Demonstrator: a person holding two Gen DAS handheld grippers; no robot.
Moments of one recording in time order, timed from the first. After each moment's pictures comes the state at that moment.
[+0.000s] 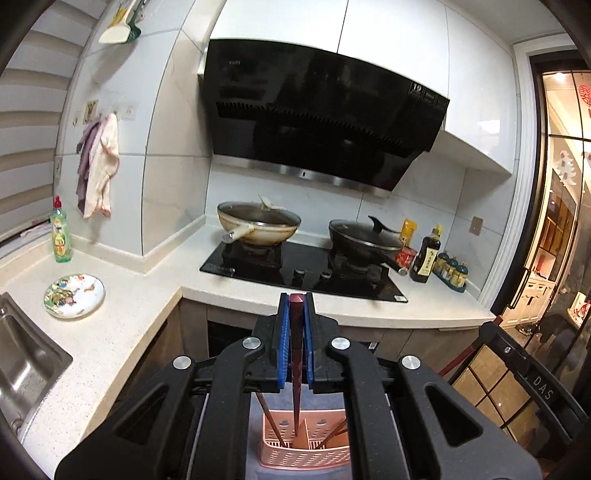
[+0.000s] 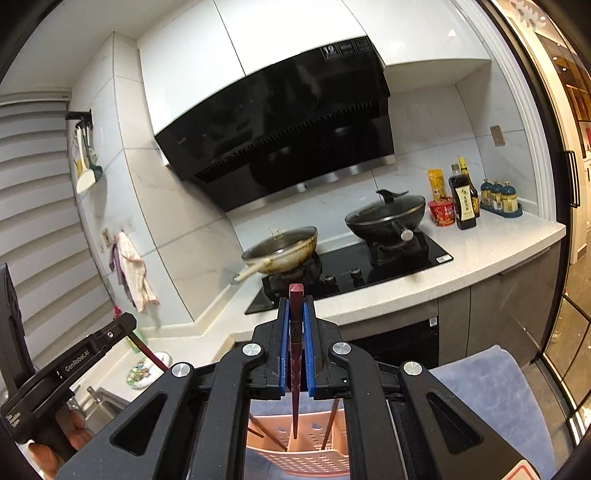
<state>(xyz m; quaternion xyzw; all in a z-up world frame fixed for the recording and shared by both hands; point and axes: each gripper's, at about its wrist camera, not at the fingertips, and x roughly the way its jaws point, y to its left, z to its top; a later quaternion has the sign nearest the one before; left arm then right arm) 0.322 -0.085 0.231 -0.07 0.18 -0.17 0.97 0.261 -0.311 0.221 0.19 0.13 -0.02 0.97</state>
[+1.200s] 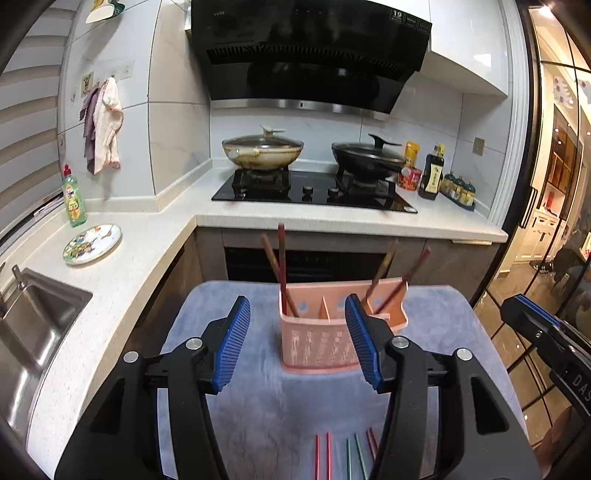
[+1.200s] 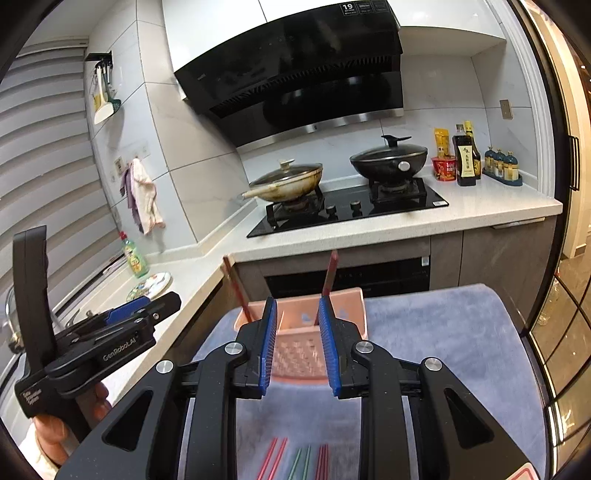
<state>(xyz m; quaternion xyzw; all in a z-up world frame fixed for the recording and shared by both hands) 0.240 -0.084 0.147 0.01 0.28 -0.15 0.95 0.160 -0.276 0.151 0.14 0.21 0.01 0.97</state>
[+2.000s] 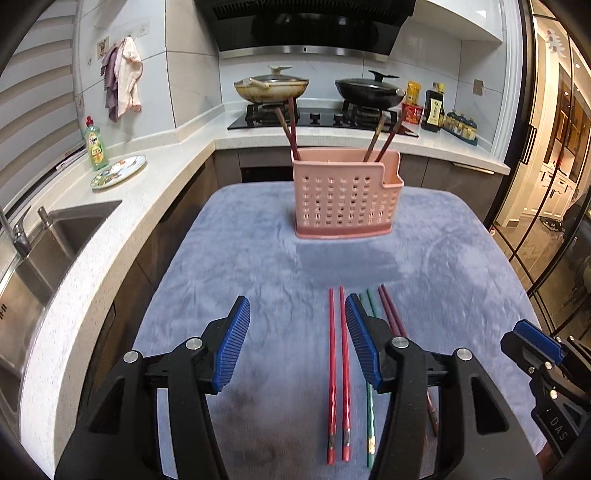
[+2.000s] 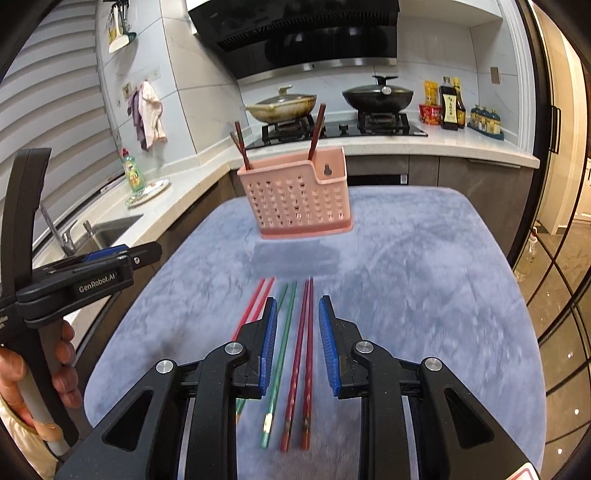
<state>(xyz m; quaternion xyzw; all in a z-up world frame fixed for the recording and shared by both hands) 0.115 -0.055 0.068 0.05 0.36 -0.13 0.92 0.020 -0.236 0.044 0.10 0.32 0.00 0.94</state>
